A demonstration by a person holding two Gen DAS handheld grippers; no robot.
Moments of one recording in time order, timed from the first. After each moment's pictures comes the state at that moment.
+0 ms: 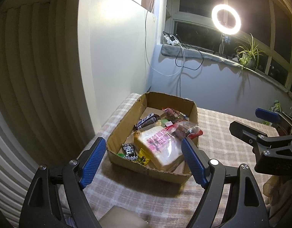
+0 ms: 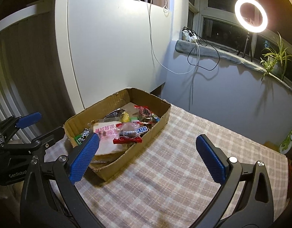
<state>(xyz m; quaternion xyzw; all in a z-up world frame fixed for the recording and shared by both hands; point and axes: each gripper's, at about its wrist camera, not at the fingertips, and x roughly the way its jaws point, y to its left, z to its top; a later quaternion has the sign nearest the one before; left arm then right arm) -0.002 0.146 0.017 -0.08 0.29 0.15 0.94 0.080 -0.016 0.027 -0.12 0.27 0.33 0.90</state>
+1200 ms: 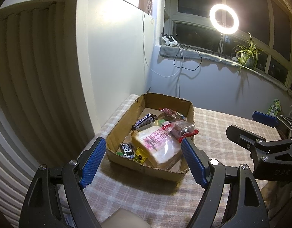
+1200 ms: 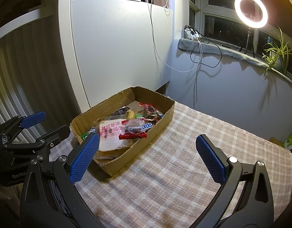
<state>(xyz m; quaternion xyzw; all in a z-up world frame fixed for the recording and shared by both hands) -0.006 0.137 0.020 -0.07 0.28 0.15 0.94 0.072 -0.018 0.024 -0.11 0.28 0.34 0.89</state>
